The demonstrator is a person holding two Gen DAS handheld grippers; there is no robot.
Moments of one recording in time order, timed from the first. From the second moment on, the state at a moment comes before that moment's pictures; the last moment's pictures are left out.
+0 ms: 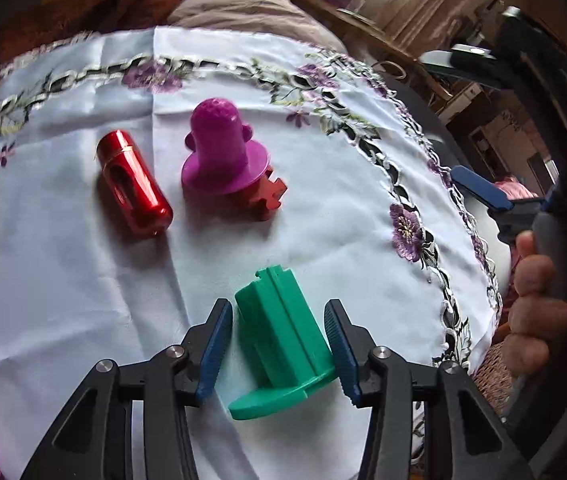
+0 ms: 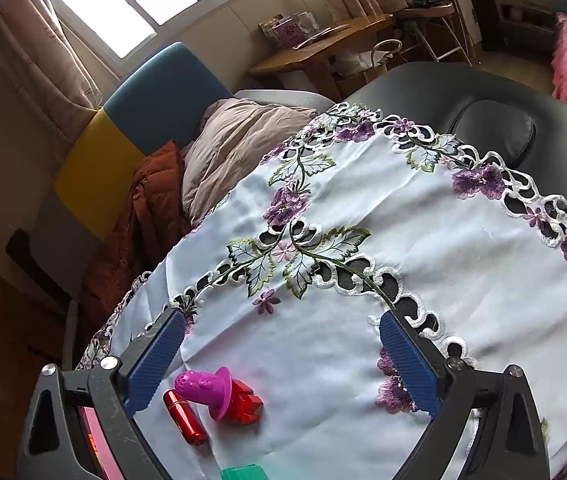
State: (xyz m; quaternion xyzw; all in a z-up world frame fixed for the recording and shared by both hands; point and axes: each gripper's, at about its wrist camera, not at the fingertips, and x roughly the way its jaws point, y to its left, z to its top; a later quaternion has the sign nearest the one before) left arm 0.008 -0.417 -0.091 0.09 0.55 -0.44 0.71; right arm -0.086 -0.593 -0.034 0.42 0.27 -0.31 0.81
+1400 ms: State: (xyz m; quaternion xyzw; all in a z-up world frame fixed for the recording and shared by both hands) left arm 0.027 -0.320 -0.102 0.06 0.46 -0.43 0.77; right arm 0.044 -0.499 -0.084 0.12 0.49 -0.17 0.85
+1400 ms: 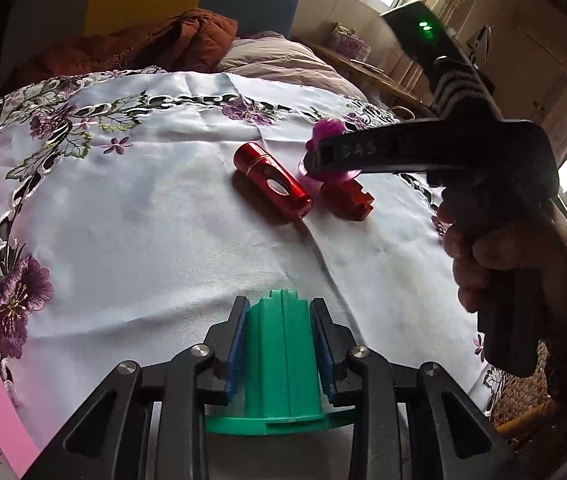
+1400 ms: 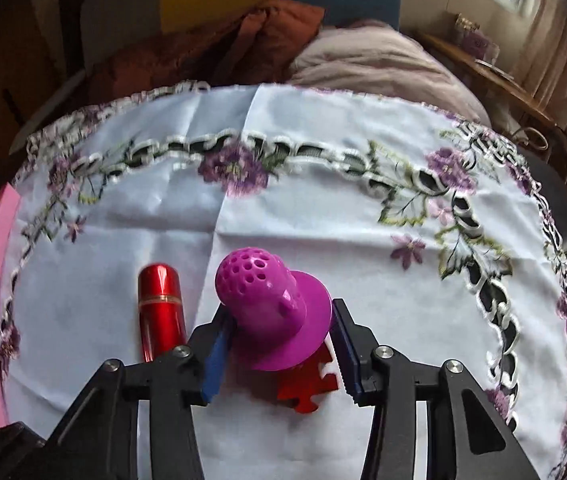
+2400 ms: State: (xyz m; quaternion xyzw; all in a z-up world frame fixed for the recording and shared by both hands) left arm 0.003 -0.279 -0.052 0.08 0.42 -0.38 0.82; right arm 0.024 -0.569 -0.104 0.24 0.49 -0.27 0.80
